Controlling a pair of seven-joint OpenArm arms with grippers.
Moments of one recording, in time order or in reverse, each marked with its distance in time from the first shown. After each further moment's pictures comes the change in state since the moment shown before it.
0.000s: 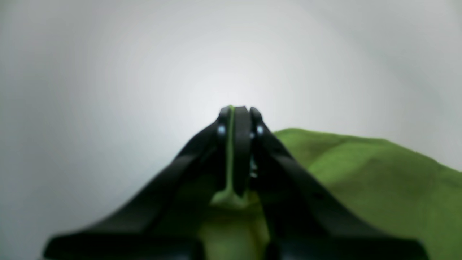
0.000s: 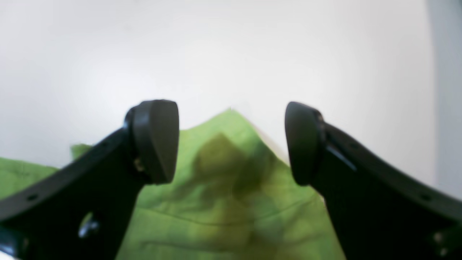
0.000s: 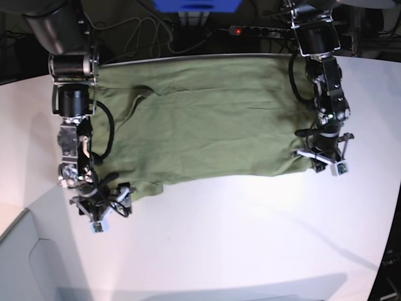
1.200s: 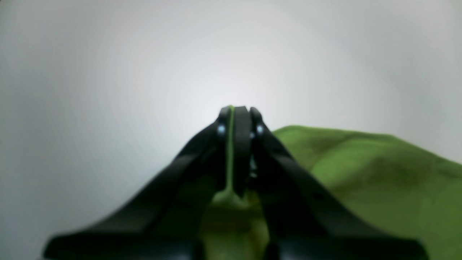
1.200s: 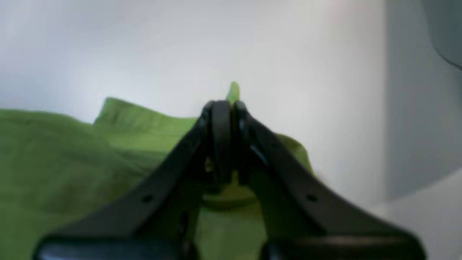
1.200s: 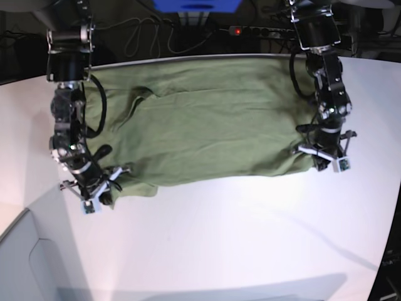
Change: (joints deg) left arm 3.3 0.0 -0.1 5.7 0.0 0.0 0.0; right arm -14.2 2.8 2.0 21.1 0.4 0.0 1.7
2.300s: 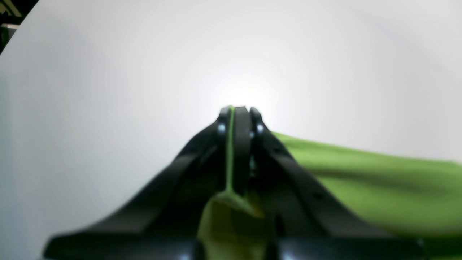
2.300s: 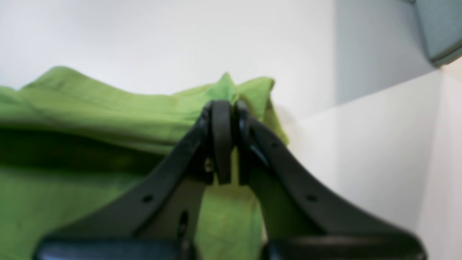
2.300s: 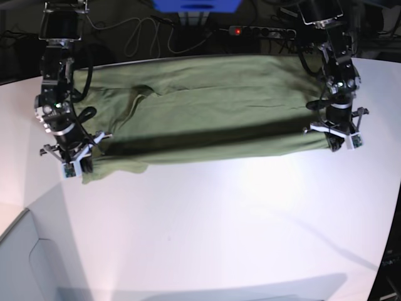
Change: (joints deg) left arm 9.7 1.0 -6.3 8.4 -0.3 -0.6 -0.5; right arm -16.2 1.2 6.7 14.9 -0.2 0.0 -1.7
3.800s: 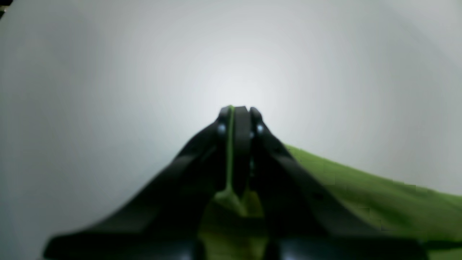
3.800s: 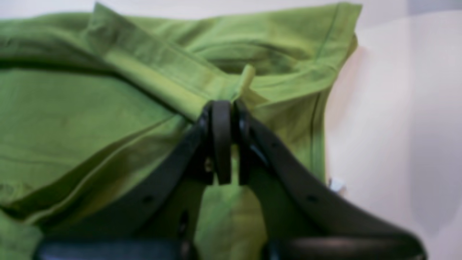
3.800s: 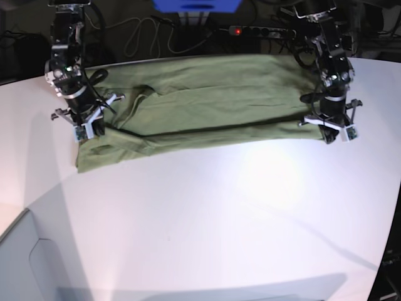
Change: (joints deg) left arm 2.4 2.6 -0.5 1.0 0.0 0.0 -0.2; right arm -13.6 -3.1 -0.3 8.0 -0.2 0.0 -0.2
